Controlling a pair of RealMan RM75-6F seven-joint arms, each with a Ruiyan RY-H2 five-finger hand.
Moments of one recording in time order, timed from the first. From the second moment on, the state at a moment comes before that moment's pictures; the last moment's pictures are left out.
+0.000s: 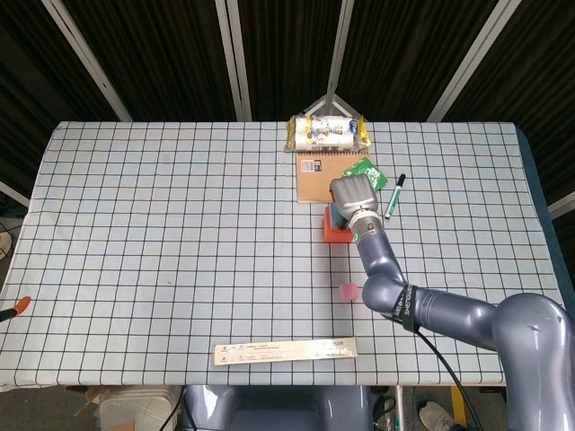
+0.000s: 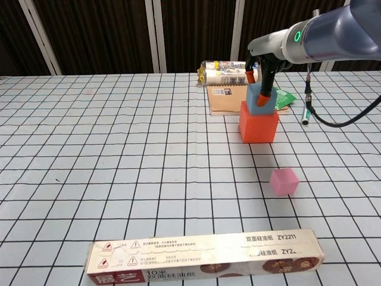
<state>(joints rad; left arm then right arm) -0.08 -1.13 -0.14 -1.63 1.26 1.48 0.17 1.27 -1.47 0.19 -1.34 -0.13 0.82 -0.84</state>
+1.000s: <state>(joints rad) -0.08 -1.13 -0.14 -1.63 1.26 1.48 0.16 1.29 -1.46 0.17 -1.35 -0.10 0.83 -0.86</state>
